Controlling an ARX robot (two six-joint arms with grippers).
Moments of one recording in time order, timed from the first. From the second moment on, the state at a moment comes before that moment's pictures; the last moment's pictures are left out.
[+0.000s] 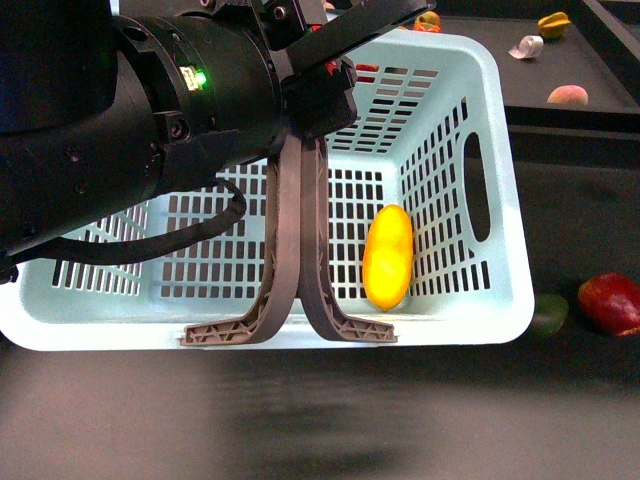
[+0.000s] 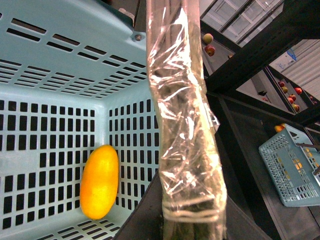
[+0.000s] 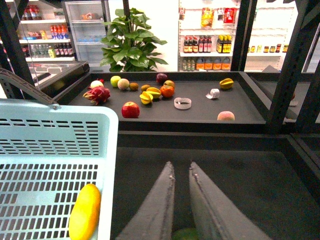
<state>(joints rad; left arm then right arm) -0.54 1.76 0.67 0.94 0.00 -0.56 0.00 0.28 0.04 0.24 0.00 0.01</state>
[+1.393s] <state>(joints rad) -0.55 1.76 0.67 0.94 0.00 -0.56 0.00 0.01 0.01 0.00 0.00 0.00</state>
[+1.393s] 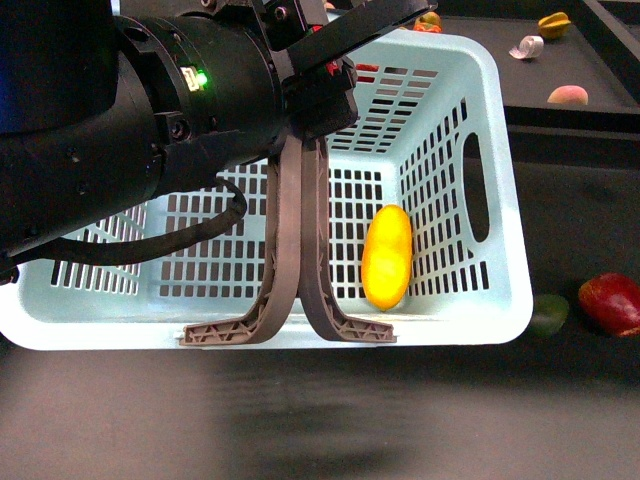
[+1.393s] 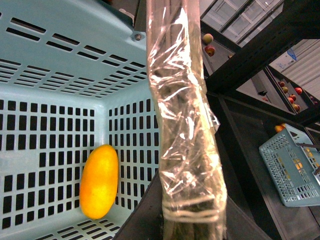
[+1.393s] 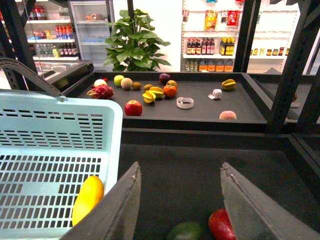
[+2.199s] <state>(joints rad) -0.31 2.00 1.03 0.62 -0.55 -1.34 0.00 0.00 0.01 0.00 0.00 0.00</state>
